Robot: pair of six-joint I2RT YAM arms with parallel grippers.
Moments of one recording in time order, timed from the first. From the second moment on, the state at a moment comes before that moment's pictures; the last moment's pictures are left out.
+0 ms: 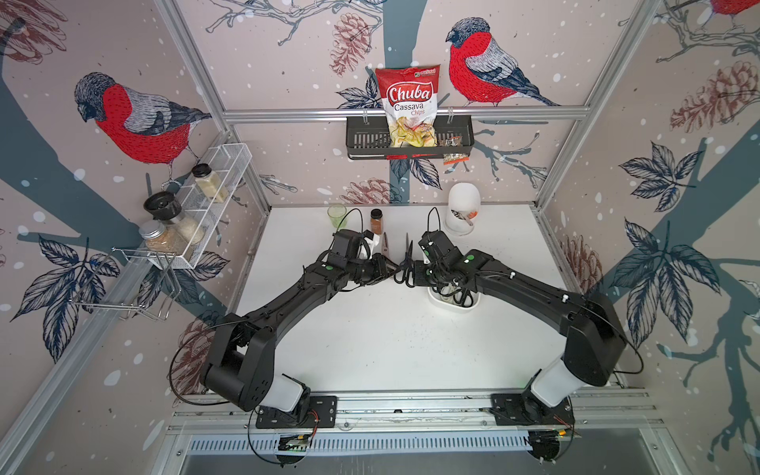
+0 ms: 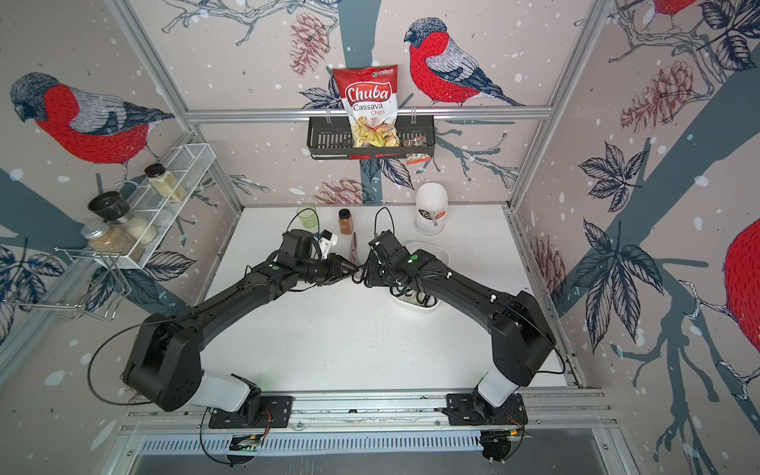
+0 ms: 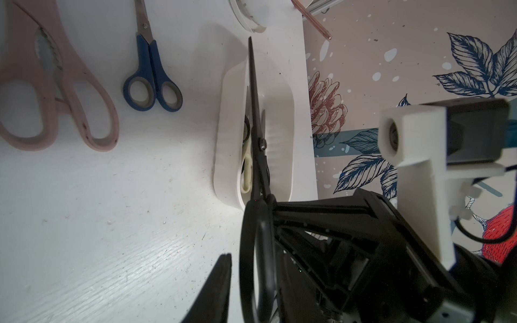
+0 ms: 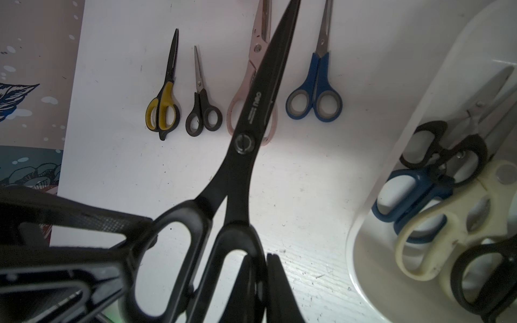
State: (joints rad) left arm -0.44 1.46 0.98 -0.20 0.65 -0.75; right arm 0.81 1.63 1.29 -0.58 -0.01 0.64
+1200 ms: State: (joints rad) left arm -0.40 1.45 0.93 -0.17 0.65 -0.80; right arm 0.81 1.61 1.30 -0.58 0.04 0.66
